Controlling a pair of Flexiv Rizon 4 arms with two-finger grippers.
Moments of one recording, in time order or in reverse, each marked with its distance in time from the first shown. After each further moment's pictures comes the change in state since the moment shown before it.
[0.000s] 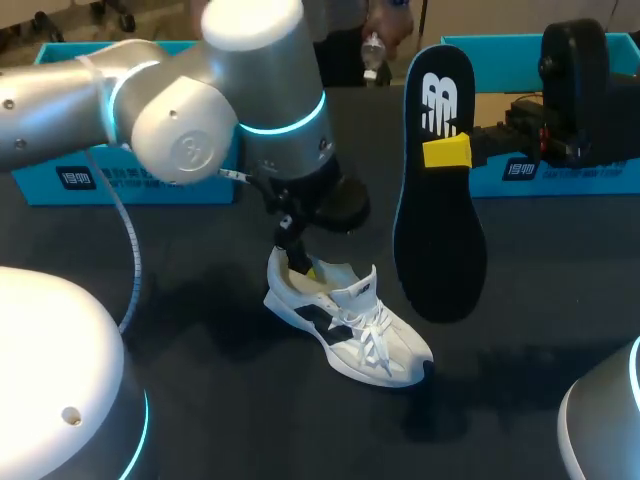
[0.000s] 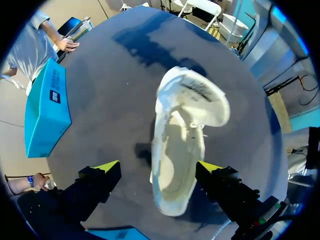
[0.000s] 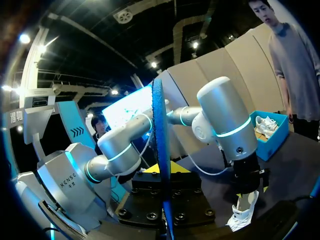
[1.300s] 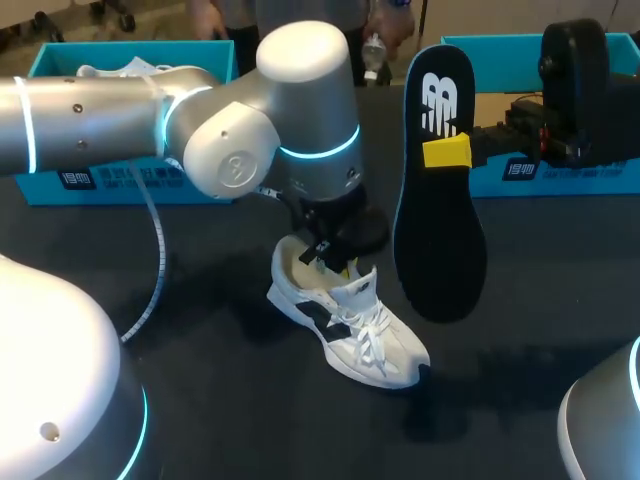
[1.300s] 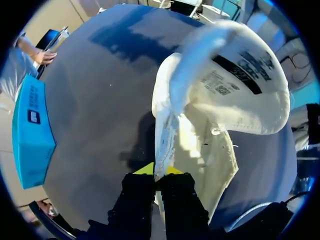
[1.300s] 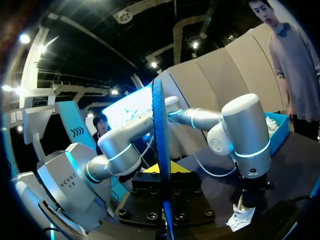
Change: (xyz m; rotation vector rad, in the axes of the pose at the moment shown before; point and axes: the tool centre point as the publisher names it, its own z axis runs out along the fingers) left arm -0.012 -0.014 0.059 0.005 0.072 0.179; right arm 0.000 0.000 0.000 0.000 0.000 0.000
